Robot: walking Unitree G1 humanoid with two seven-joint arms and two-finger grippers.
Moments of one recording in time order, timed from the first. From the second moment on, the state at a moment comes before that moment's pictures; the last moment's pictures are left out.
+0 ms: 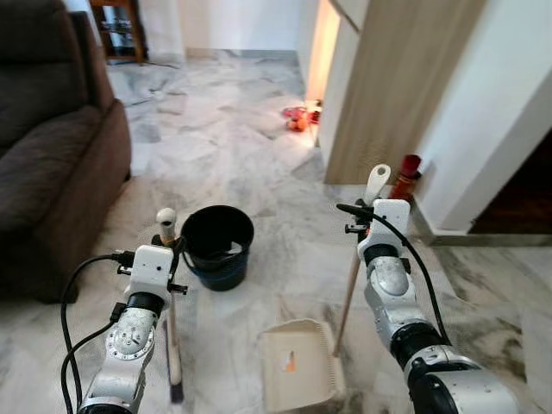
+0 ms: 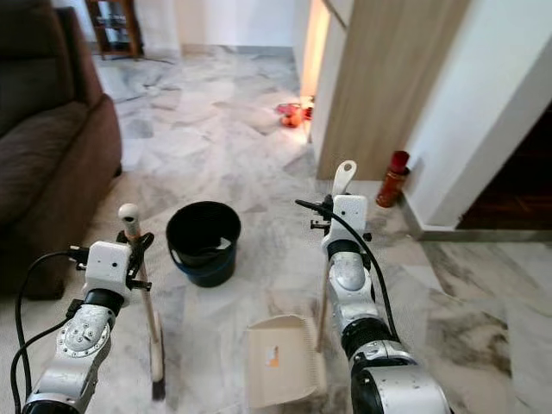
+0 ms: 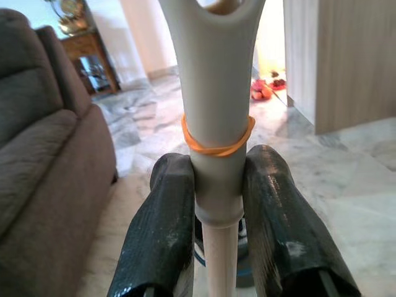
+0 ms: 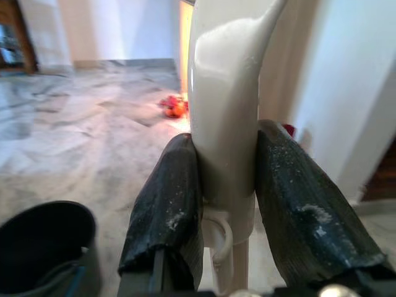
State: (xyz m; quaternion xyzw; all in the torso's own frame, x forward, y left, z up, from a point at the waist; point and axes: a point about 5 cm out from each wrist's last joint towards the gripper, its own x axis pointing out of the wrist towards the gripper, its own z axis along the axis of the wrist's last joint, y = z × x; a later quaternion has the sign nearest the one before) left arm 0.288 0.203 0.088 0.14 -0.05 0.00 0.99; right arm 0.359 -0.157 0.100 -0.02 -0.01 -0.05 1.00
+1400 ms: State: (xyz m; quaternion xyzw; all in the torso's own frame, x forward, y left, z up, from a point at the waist) left arm 0.284 0.230 0.075 0.12 -0.02 0.04 0.99; right arm 0.319 -0.208 0.052 -0.06 0.05 -0.11 0.99
